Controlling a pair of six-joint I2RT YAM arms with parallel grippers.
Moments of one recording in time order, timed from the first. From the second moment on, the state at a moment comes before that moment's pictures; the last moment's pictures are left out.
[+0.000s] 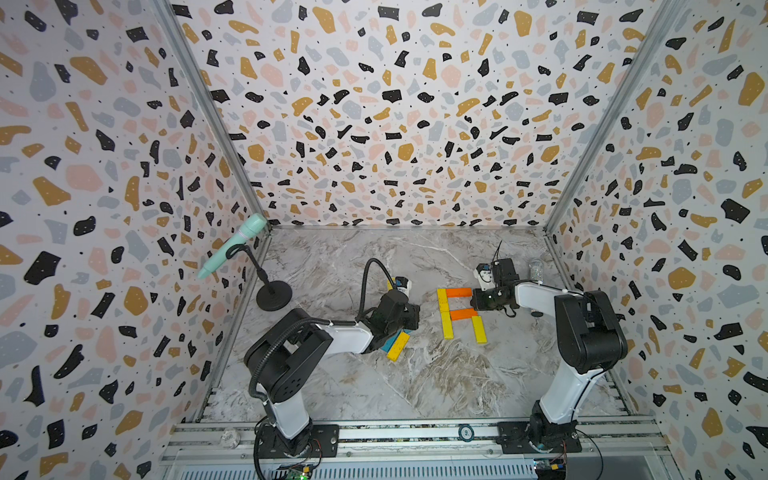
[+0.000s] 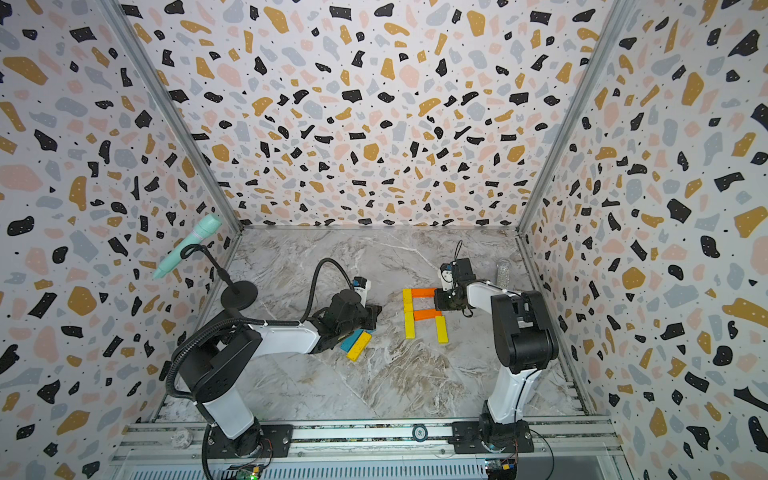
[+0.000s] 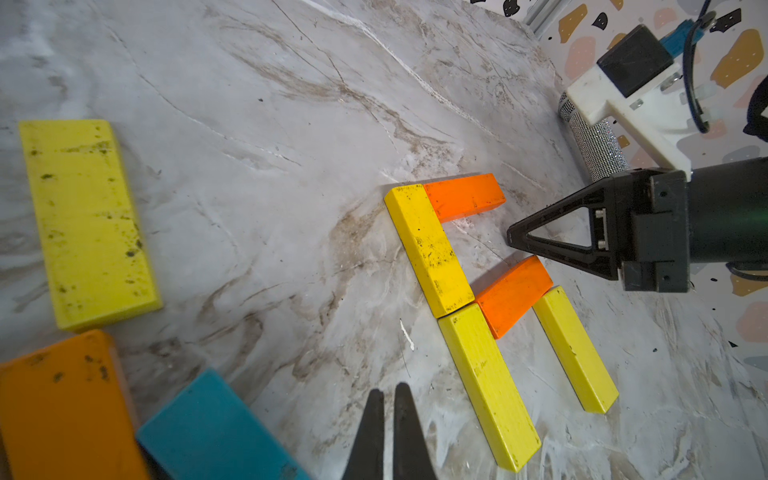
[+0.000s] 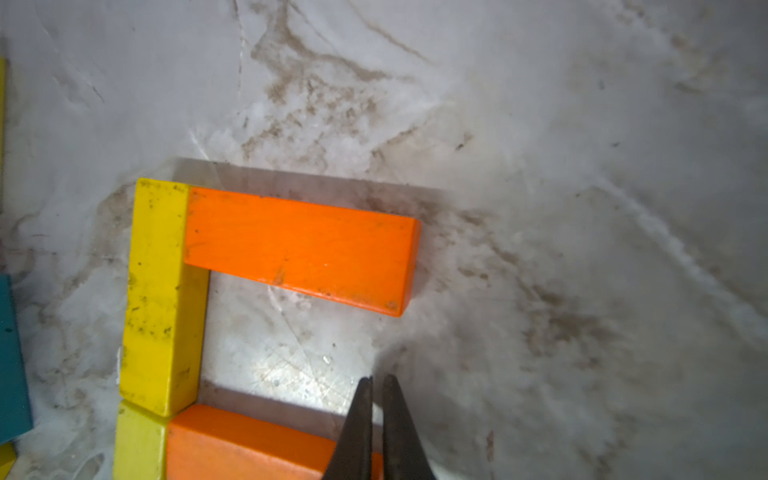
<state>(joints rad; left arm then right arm) -0.75 1.75 0.79 0.38 0.00 -0.54 0.18 1.81 1.01 -0.29 -0.30 0.07</state>
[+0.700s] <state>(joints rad) -0.75 1.75 0.79 0.38 0.00 -0.54 0.19 1.79 0.98 -0.27 -0.29 0.07</state>
